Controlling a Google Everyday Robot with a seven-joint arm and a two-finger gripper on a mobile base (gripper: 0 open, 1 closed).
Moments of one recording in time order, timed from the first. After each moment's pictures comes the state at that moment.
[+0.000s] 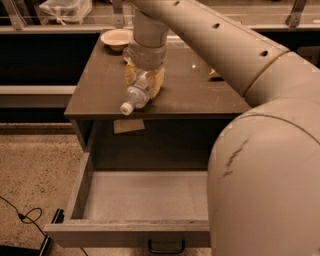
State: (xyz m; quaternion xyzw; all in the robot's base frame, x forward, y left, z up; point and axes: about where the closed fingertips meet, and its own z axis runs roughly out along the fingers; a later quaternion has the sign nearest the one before) arm 0.653 0.042 0.856 -0.97 0.22 -0.02 0.11
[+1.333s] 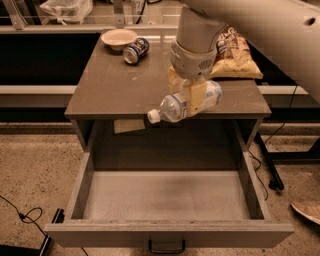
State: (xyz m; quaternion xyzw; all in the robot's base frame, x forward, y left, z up) arm 0.569 -0.064 0.884 -0.87 0.49 -0.01 0.08
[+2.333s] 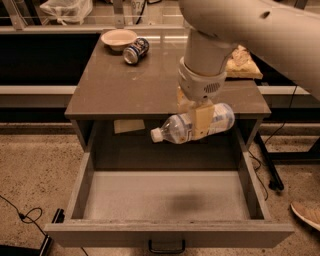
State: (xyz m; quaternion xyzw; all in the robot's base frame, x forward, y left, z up) arm 0.514 -0.078 0.865 -0.82 0.56 0.00 0.06
